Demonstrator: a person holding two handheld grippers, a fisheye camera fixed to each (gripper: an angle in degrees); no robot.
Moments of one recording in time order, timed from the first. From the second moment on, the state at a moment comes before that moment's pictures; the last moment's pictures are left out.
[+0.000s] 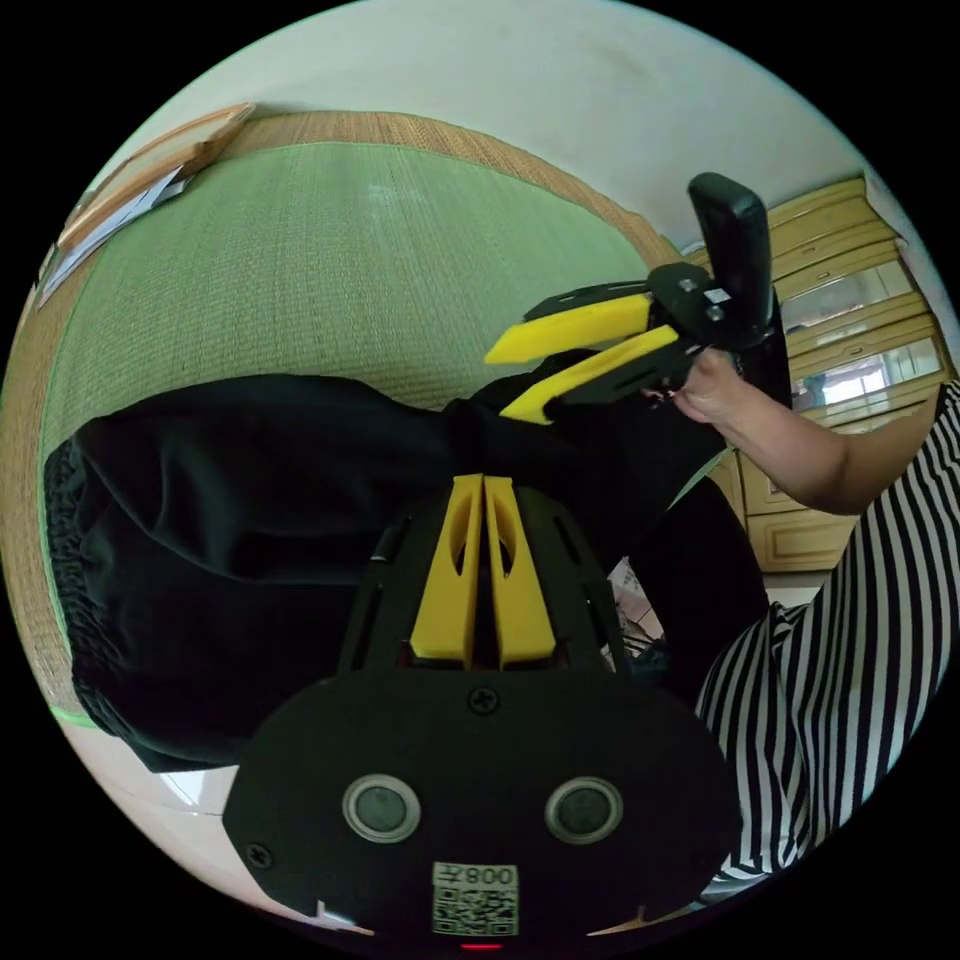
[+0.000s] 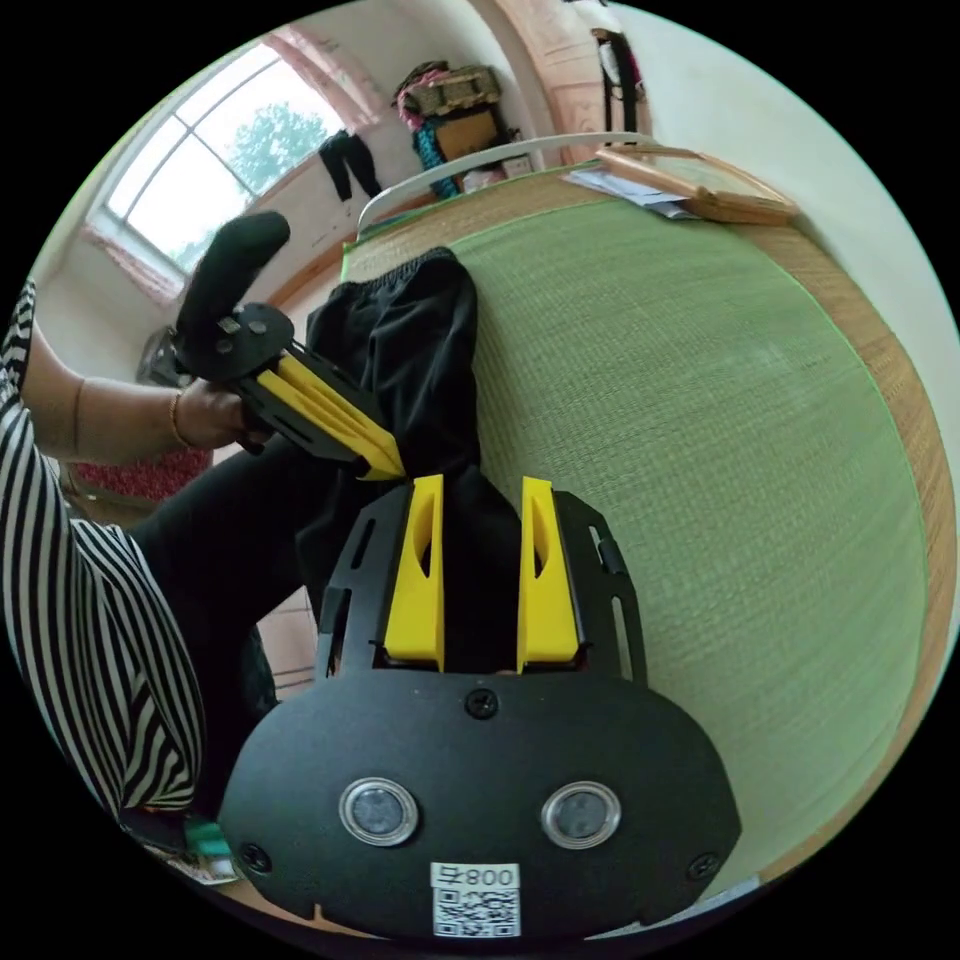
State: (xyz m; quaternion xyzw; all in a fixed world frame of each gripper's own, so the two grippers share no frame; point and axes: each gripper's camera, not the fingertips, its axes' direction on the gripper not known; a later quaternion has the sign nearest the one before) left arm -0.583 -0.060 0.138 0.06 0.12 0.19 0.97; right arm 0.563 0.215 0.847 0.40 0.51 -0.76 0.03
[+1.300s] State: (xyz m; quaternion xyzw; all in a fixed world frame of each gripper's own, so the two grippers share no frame) left arm -0.601 0.017 0.042 0.16 0.13 0.15 0.97; right arm 0.575 0.229 0.848 0.38 0.48 -0.79 -0.03
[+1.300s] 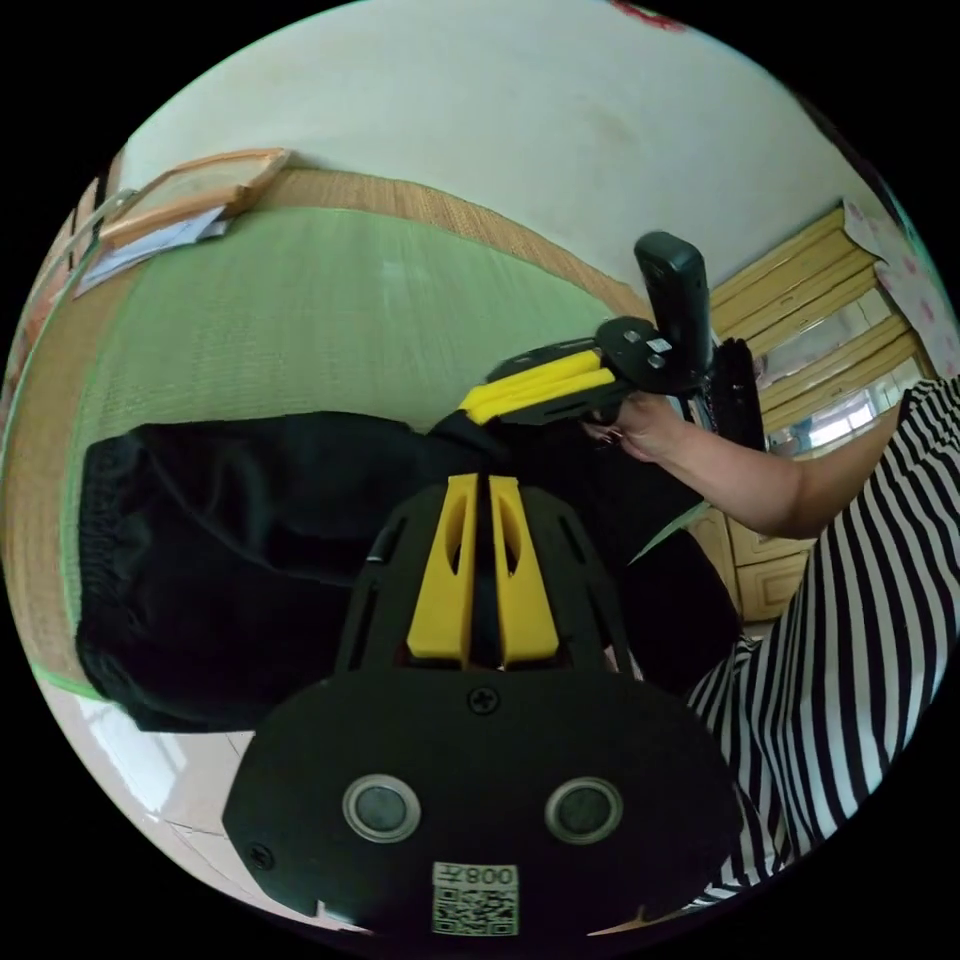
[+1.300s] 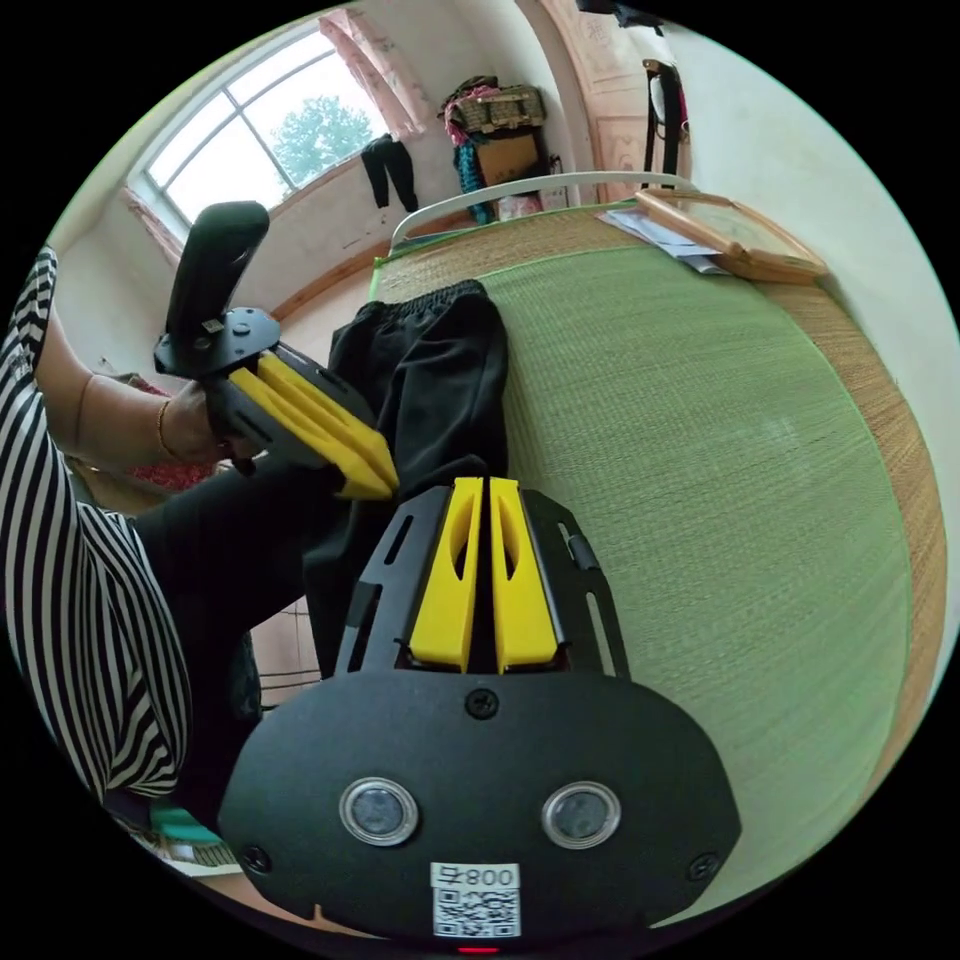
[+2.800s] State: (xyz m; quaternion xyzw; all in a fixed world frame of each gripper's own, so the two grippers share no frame) left arm -0.762 0.118 -0.060 0.16 -0.02 -0.04 0.99; right arm 0.529 0.240 0.788 0.48 0.42 -0.76 0.15
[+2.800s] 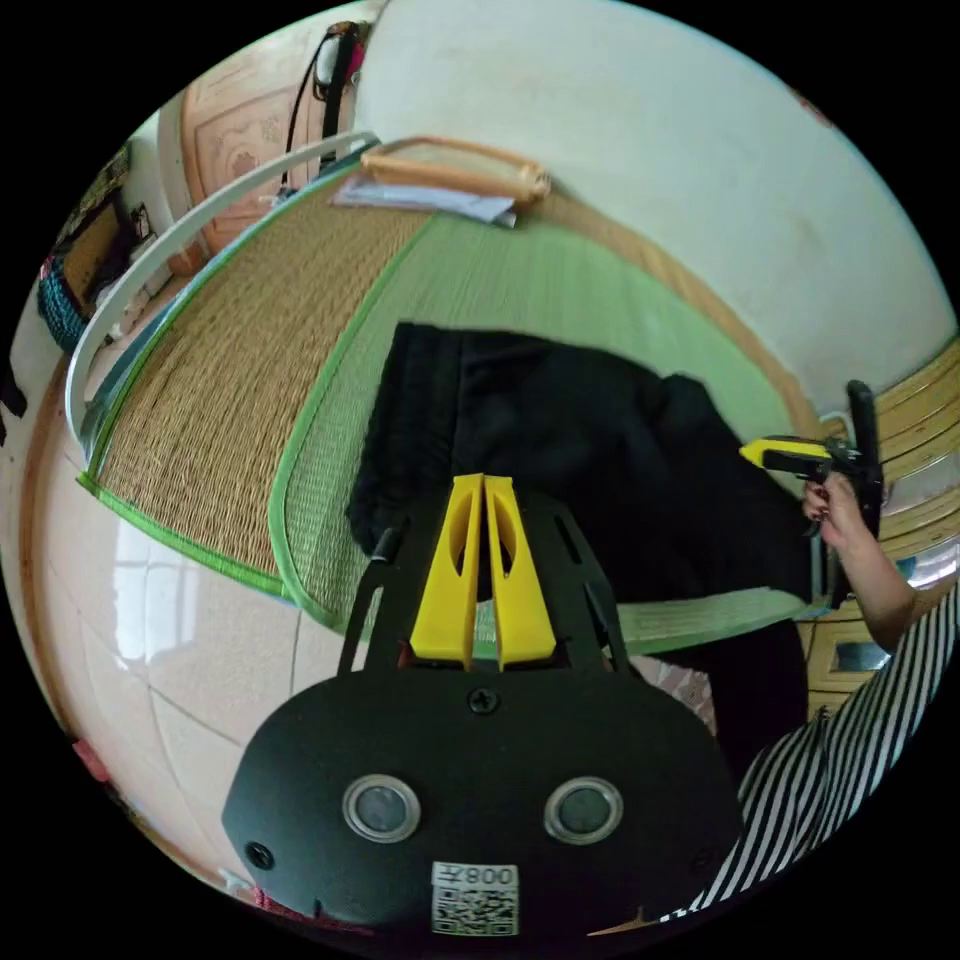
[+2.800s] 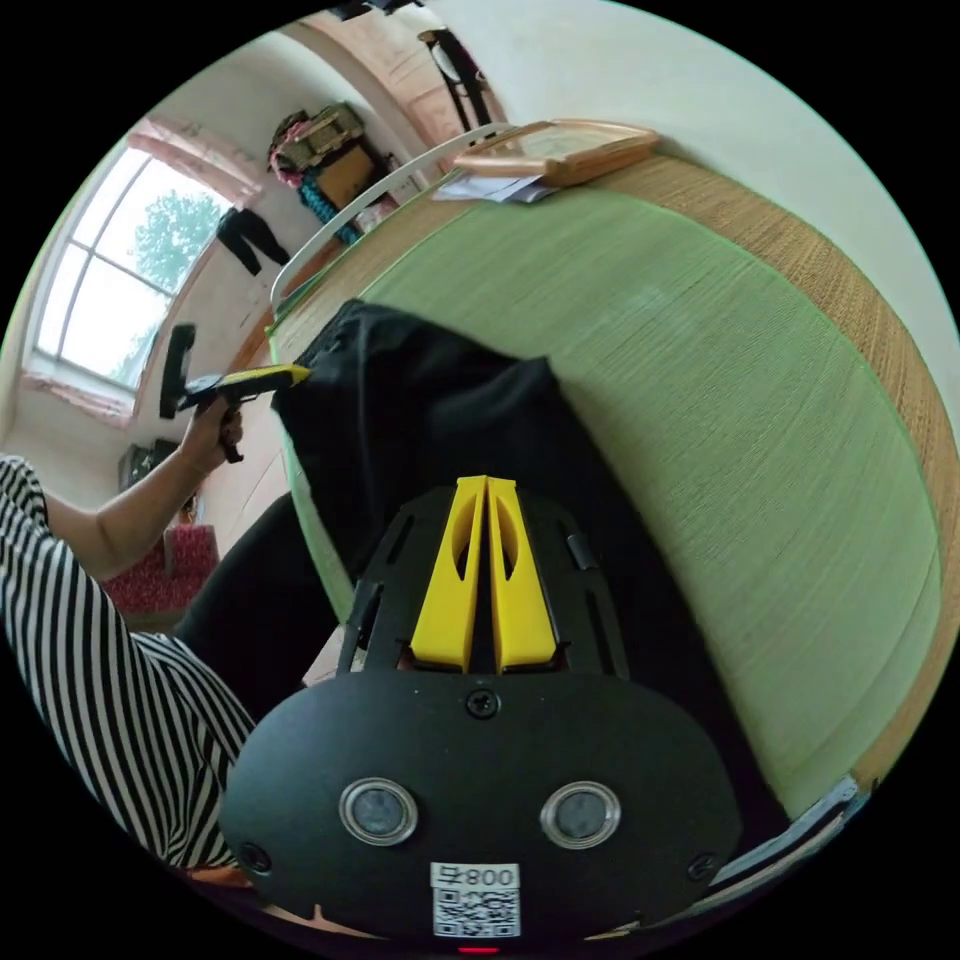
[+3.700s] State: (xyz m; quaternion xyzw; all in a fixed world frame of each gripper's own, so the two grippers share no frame) left arm -0.932 0.188 -0.064 0.24 0.23 -0.24 0.91; right arm 0.562 0.155 0.854 0.47 0.47 -0.72 0.18
